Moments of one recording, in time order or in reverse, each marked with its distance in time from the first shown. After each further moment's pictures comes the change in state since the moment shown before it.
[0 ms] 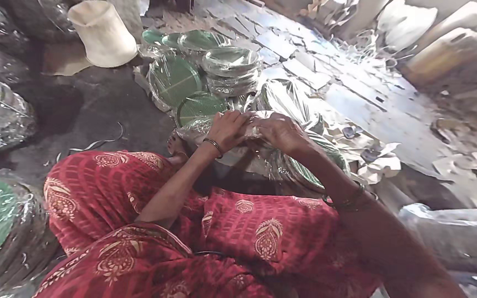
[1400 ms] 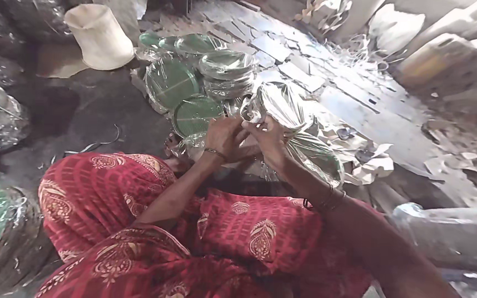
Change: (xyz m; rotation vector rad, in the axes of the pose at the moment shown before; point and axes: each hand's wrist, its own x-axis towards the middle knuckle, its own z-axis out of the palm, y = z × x) left_hand -0.010 0.028 0.005 -0.043 0.251 -0.183; right_hand -0.003 -0.040 0.031 0.698 0.381 0.518
